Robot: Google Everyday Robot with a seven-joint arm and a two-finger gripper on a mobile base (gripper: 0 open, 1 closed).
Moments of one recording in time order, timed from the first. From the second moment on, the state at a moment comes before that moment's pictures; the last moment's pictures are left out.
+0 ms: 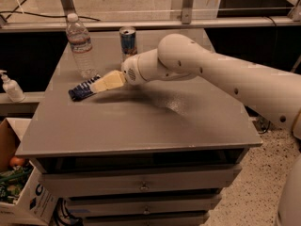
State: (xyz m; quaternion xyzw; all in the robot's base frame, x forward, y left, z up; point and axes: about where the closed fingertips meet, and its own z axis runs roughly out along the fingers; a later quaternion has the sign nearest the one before) arm 0.669 0.117 0.819 -0.39 0.77 0.31 0.40
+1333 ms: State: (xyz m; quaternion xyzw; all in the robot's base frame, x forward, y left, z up) arm 0.669 0.118 0.819 -0.39 0.77 0.31 0.40
